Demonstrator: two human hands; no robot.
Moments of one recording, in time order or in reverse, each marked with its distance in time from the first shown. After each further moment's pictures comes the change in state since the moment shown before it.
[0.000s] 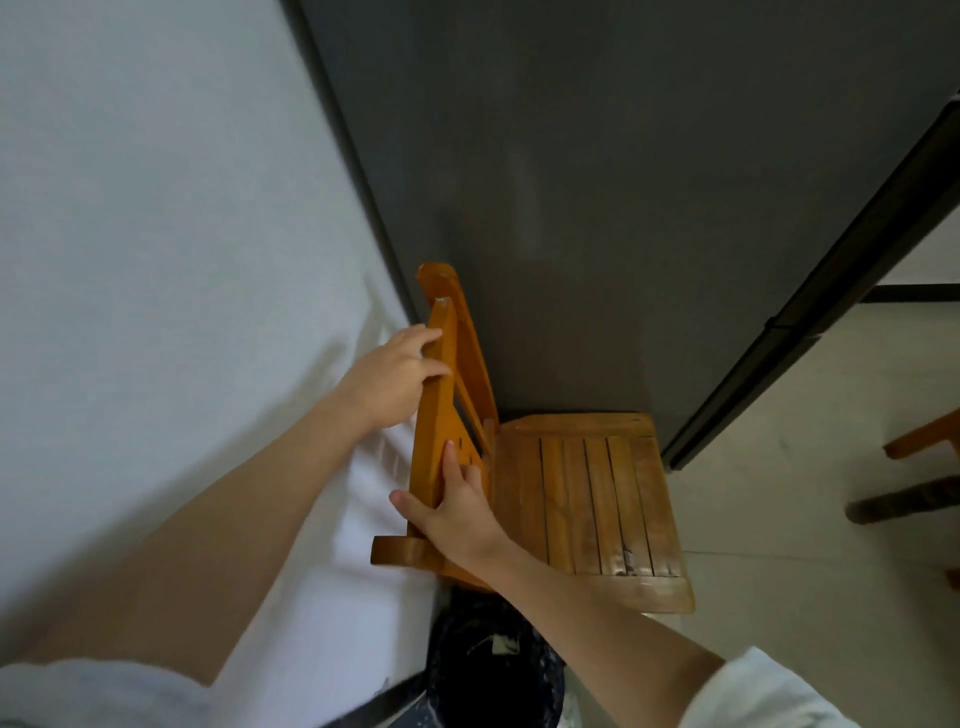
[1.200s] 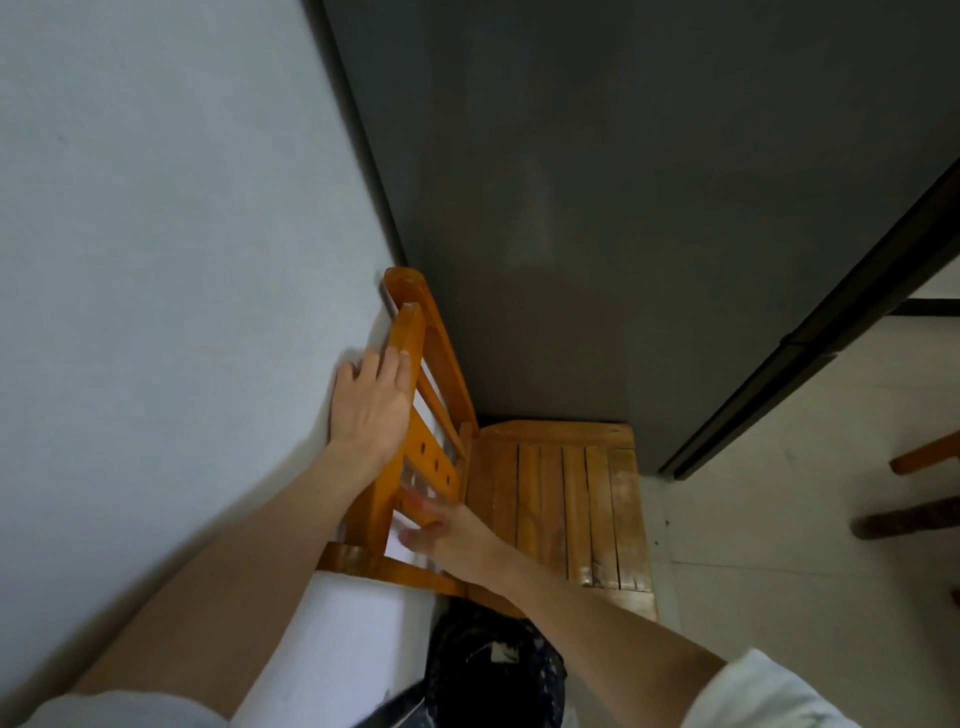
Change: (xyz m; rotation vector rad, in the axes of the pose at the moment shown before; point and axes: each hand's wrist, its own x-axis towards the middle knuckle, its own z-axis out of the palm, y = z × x) left_hand -0.014 -0.011 0.029 0.493 0.078 -0.340; right_hand 0.023 0.009 0.005 0.086 -0.277 -0.024
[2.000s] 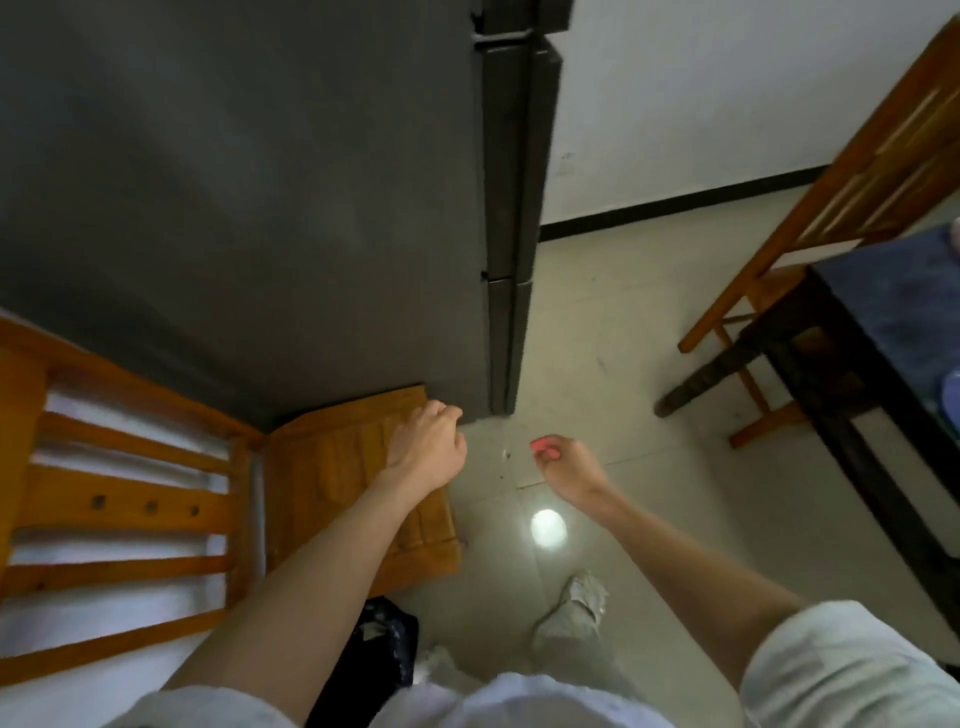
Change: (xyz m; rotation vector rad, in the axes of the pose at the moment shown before) left_hand 0.014 0.378 -0.119 -0.723 -0.364 0.343; right_hand -0.221 0.214 -0.306 -0.031 0.770 0.357
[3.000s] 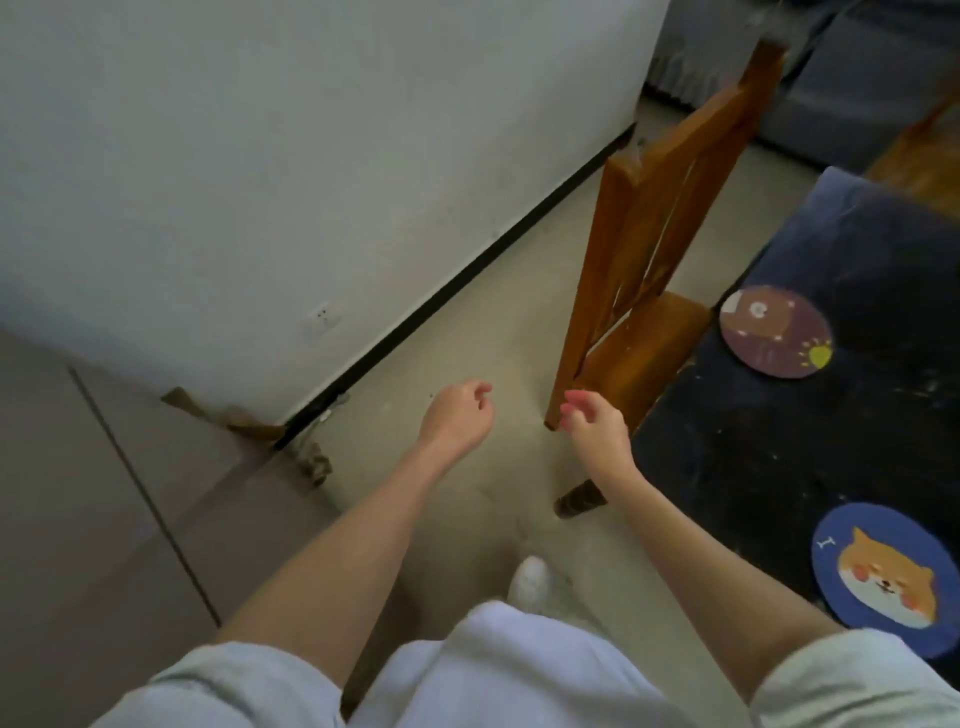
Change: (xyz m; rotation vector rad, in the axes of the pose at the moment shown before) left_hand 0.468 0.405 -0.083 -0.207 -0.163 0.351; right_hand 0.303 0.052 -0.417 0.581 0.661 0.209
